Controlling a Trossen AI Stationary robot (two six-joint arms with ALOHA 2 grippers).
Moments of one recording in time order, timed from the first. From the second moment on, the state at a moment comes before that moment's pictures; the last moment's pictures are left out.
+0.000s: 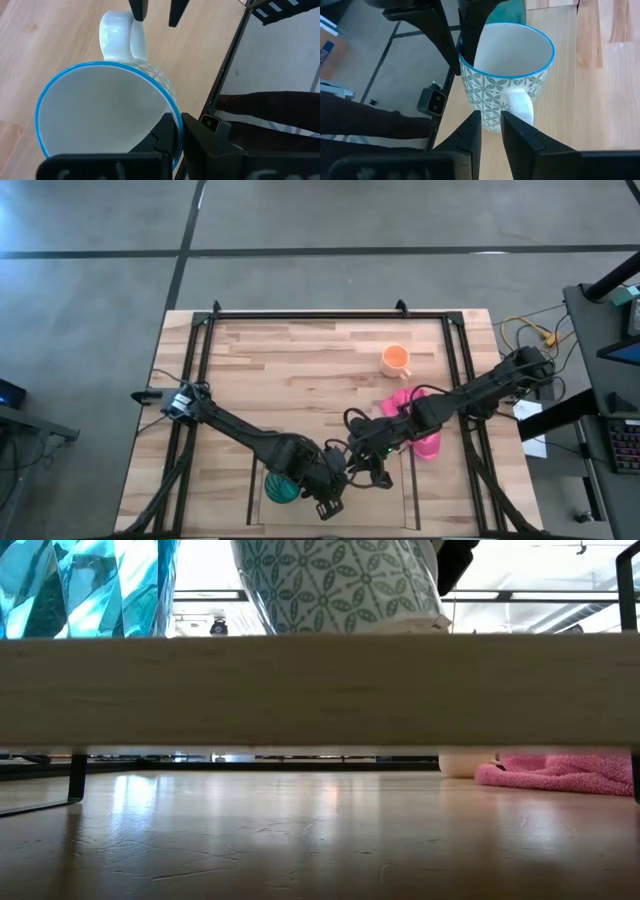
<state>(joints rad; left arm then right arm) -0.48 2.08 2.08 -1.05 -0.03 -0.96 0.40 1.56 1.15 -0.28 -0.16 0.38</state>
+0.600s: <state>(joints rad) -0.48 2.08 2.08 -1.05 0.00 -0.96 0.40 1.56 1.20 -0.36 -0.17 0.29</state>
